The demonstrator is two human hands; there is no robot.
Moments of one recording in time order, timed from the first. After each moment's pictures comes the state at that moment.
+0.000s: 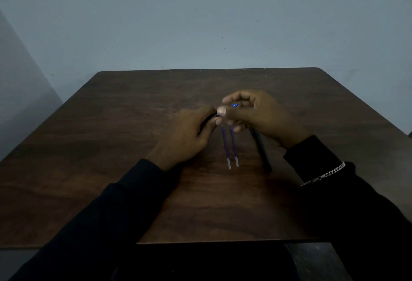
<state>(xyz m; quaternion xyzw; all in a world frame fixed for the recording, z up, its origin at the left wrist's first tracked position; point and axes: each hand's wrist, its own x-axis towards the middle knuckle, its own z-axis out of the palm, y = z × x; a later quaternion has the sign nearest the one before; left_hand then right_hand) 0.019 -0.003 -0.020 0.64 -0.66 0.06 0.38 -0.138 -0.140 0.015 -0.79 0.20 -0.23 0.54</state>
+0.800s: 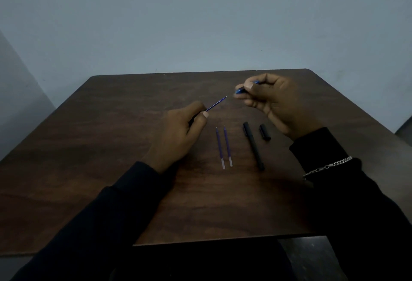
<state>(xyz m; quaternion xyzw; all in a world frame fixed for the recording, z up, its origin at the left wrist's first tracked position) 0.020 -0.006 -0.024 0.65 -0.61 0.05 0.46 -0.161 -0.161 0.033 -0.64 0.17 -0.36 0.66</state>
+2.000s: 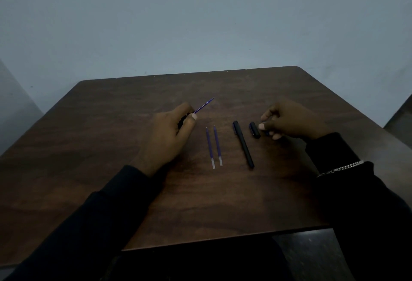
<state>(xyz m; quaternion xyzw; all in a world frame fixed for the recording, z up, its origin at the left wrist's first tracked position) 0.021 -0.007 -0.027 0.66 -0.61 0.06 0.43 -0.210 -0.211 0.000 -0.83 0.44 -0.11 0.32</state>
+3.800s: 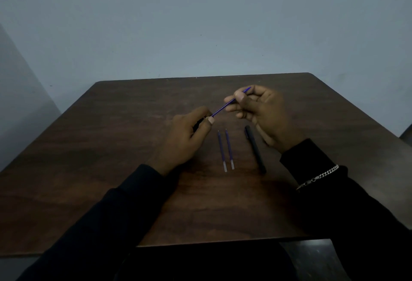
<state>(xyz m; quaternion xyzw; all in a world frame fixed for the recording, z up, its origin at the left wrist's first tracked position) 0.013 -0.005 -0.021 0.64 -0.63 0.03 0.45 -0.146 -0.141 0.016 -0.64 0.15 -0.38 0.65</state>
